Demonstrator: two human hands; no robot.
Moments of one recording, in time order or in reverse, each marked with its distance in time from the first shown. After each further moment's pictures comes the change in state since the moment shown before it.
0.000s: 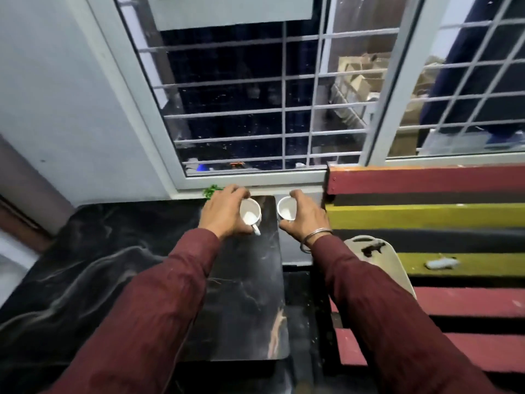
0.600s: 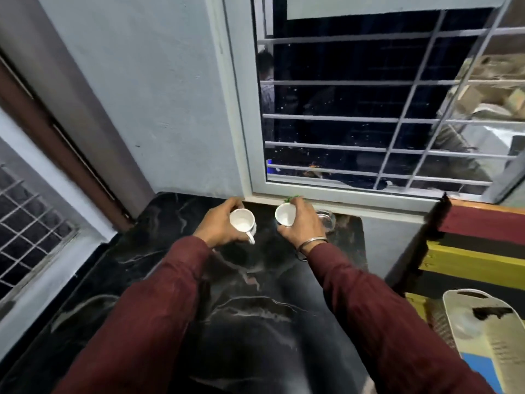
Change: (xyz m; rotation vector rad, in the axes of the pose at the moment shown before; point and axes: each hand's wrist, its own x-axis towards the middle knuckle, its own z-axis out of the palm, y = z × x) left_hand -0.013 -0.263 -0.043 -0.358 0.012 -0.370; right_hand 0.093 -0.194 0.170 0.184 -0.131 -0.122
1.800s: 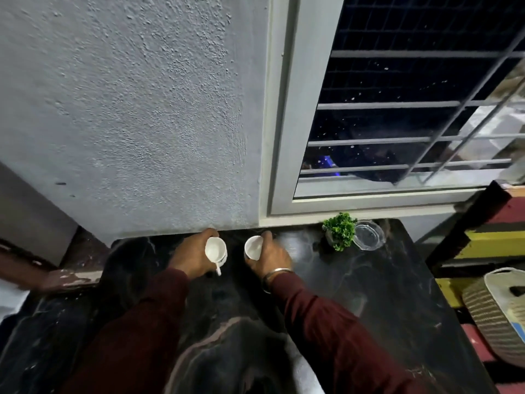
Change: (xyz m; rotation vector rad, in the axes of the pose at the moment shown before) left_hand 0.263 -0.276 -0.032 0.096 -0.301 0.101; right_hand 0.183 -0.082 0.285 -0.111 -0.061 0.473
